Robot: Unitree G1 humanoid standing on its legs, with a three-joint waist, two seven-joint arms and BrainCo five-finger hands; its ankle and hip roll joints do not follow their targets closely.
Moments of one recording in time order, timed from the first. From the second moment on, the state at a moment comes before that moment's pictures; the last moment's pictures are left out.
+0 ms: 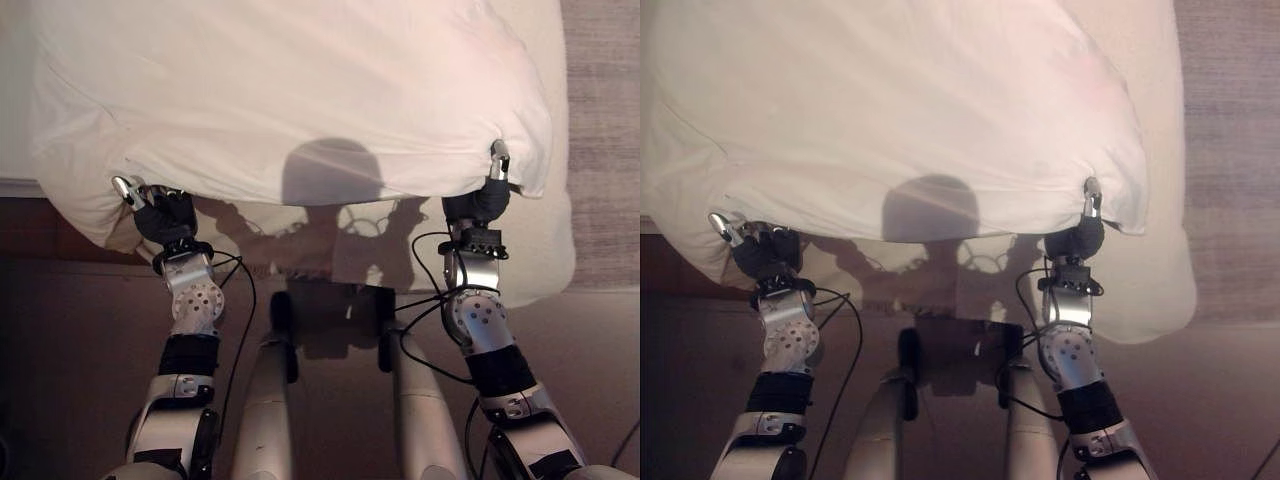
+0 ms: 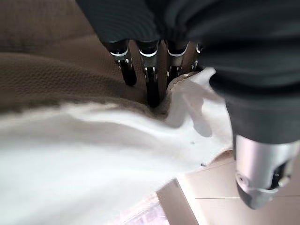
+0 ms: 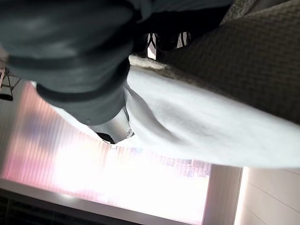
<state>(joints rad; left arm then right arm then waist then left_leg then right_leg) -0.59 0.30 0.14 0.36 -1.52 -0.44 0.01 -0.51 -0.18 0.11 0.00 1.56 -0.41 0.14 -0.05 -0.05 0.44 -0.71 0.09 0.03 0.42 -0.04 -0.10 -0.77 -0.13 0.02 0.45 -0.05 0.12</state>
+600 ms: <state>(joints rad) -0.67 0.44 0.14 0.65 -1.46 -0.35 0.27 -0.49 -0.18 0.15 0.00 1.57 -0.39 0.13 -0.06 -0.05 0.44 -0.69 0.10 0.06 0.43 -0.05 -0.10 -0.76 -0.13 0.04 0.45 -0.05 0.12</state>
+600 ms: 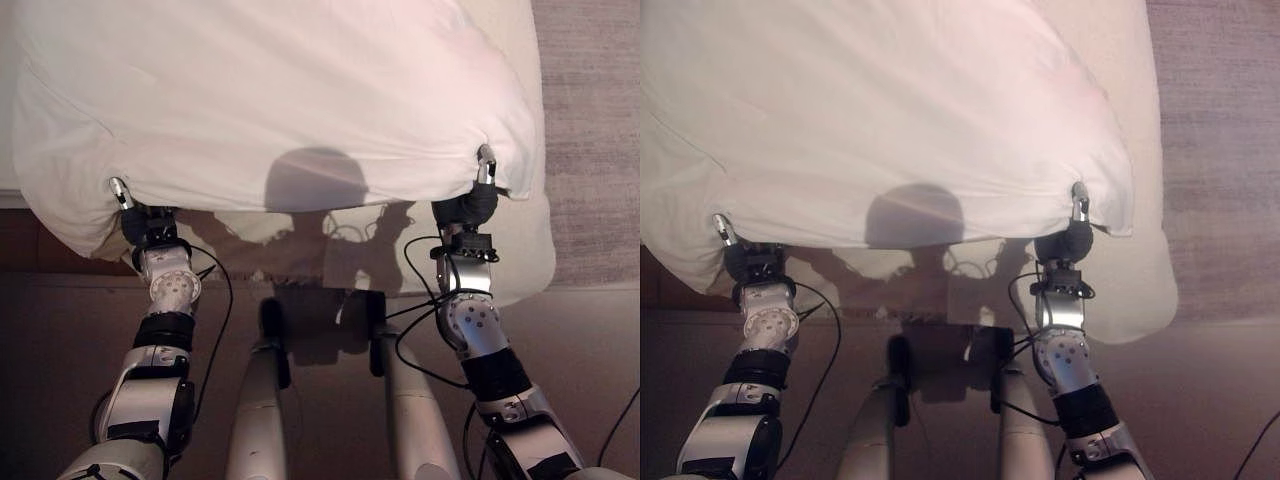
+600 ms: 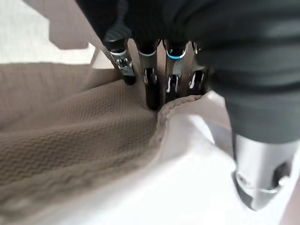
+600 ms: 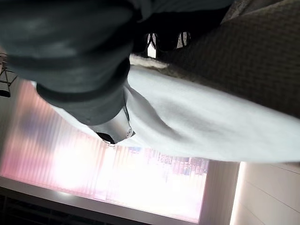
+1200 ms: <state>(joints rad) -0.70 0.46 0.07 0.64 -1.39 -0.28 0.36 -0.47 -0.19 0.15 0.00 1.57 -0.37 0.09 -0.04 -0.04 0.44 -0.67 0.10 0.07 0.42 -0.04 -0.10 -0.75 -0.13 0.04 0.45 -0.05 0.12</state>
